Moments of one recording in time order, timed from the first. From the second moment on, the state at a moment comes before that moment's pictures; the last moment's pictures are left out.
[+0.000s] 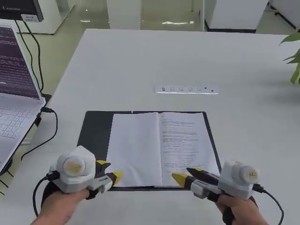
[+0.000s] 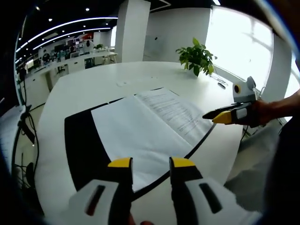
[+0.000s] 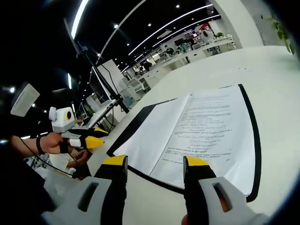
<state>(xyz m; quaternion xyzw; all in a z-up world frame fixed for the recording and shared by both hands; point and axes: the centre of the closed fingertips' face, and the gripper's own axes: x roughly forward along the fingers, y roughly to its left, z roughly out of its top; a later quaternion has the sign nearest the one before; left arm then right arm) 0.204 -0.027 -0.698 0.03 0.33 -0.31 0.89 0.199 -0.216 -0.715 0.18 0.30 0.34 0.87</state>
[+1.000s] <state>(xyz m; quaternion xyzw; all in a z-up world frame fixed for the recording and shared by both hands) 0.189 0.012 -0.641 0.01 0.29 -0.22 0.93 0.174 -0.273 -0.670 0.15 0.26 0.30 0.91</state>
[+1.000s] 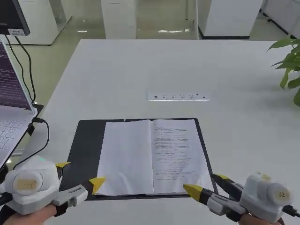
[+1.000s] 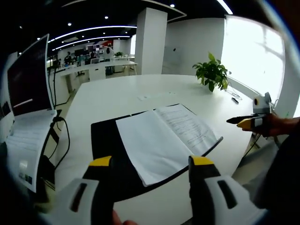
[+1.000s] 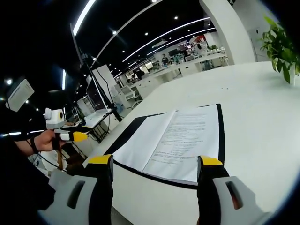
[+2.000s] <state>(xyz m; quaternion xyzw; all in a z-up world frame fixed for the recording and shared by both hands) 0.198 -0.005 -0.634 0.01 0.28 -0.23 0.93 0.167 -0.278 -0.663 0.15 0.26 0.31 0.90</state>
